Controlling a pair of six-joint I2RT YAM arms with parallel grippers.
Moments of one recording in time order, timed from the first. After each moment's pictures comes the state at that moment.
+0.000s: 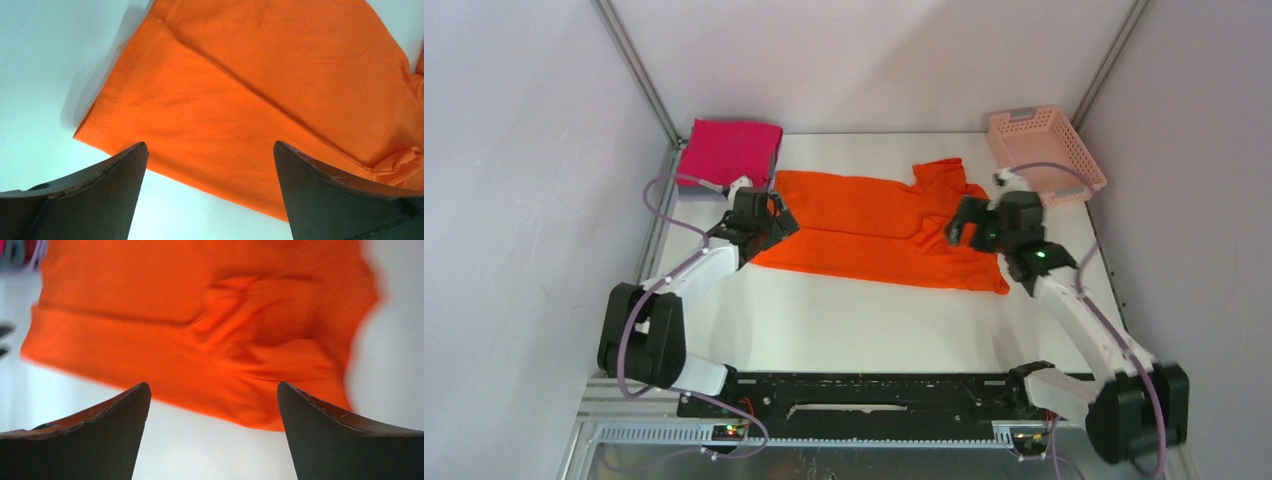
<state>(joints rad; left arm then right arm) -0.26 1.42 0.85 -0.20 -0.17 -0.71 0.19 1.05 0.82 -0.34 -0.04 0.41</state>
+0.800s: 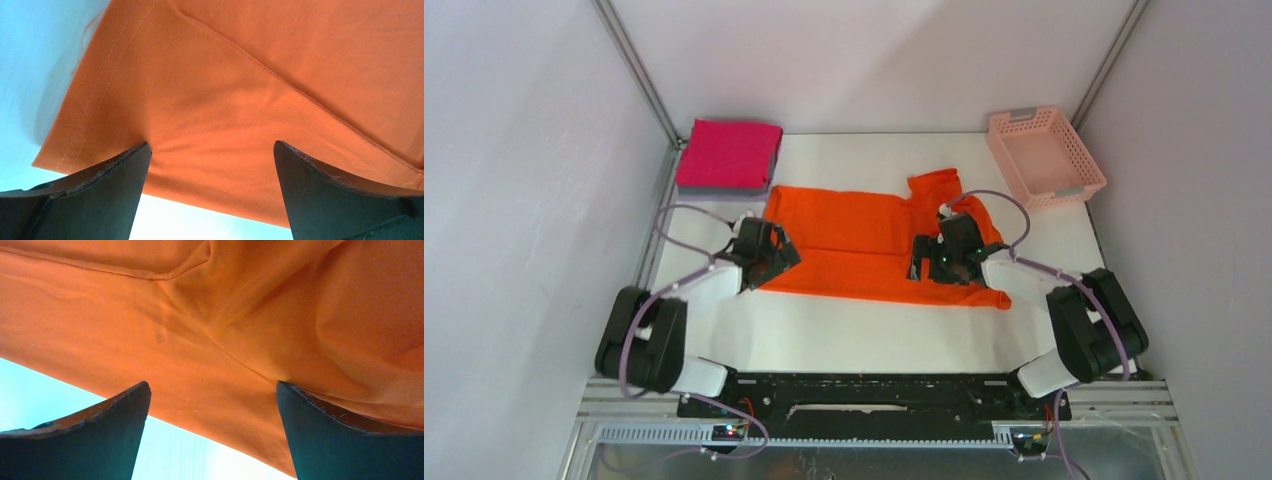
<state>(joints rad) -0.28 1.46 0.69 -0.16 -0.12 -0.75 0.44 1.54 0.77 -0.19 -0.10 0.52</state>
